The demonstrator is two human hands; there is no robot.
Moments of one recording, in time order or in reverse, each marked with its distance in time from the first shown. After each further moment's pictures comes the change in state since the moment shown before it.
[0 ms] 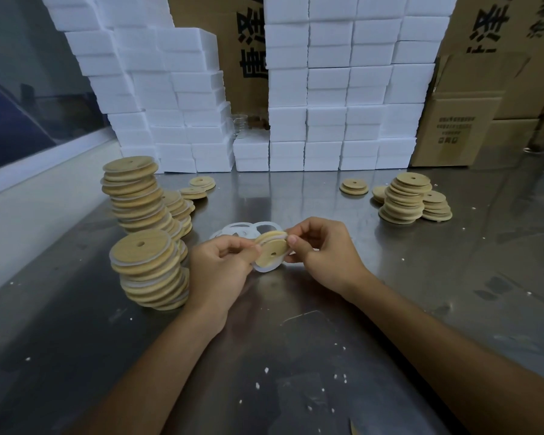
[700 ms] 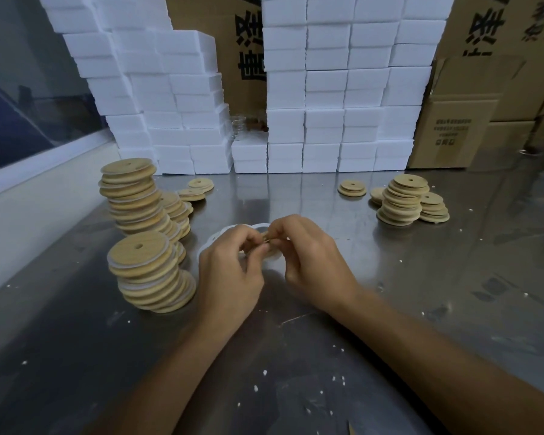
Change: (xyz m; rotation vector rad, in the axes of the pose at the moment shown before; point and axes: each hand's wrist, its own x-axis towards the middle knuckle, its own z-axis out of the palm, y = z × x) left_hand -0.007 -0.002 0.003 0.471 0.026 0.735; right_hand -0.014 -0.012 0.010 -0.537 0.027 -0.643
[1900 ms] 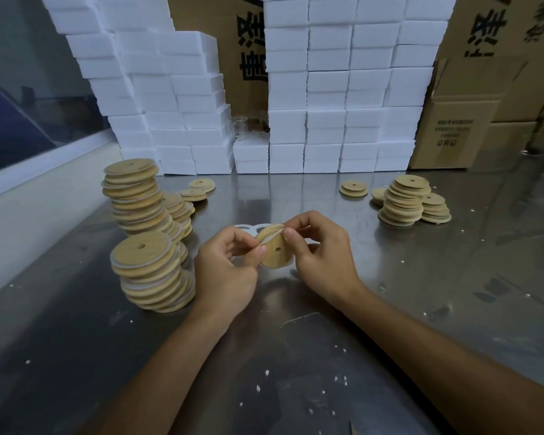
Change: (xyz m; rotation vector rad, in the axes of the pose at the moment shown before) left_hand 0.004 -0.009 0.004 -0.329 -0.034 -0.413; right_hand 0.003 0.003 0.002 0.385 0.154 0.440
